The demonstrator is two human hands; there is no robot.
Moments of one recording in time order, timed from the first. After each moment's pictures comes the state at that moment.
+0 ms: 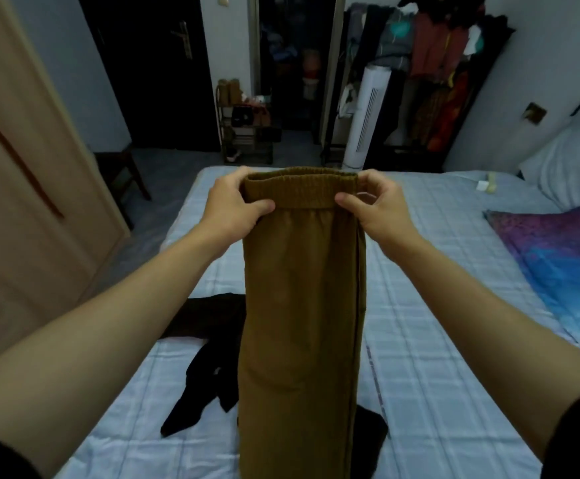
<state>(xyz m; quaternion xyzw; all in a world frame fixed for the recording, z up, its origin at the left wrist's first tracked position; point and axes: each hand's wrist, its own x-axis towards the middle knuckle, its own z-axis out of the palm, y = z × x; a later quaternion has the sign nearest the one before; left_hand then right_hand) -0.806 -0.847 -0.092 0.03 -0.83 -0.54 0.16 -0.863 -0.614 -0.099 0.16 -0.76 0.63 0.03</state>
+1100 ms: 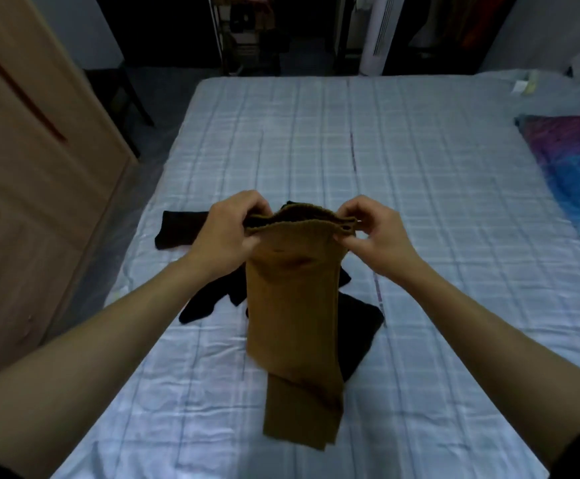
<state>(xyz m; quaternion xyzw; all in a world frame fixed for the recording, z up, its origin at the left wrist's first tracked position) -0.670 -0.813 -0.228 -0.11 -0.92 -0.35 0.13 -0.728 -0.553 -0.247 0.23 -0.82 0.53 -0.03</state>
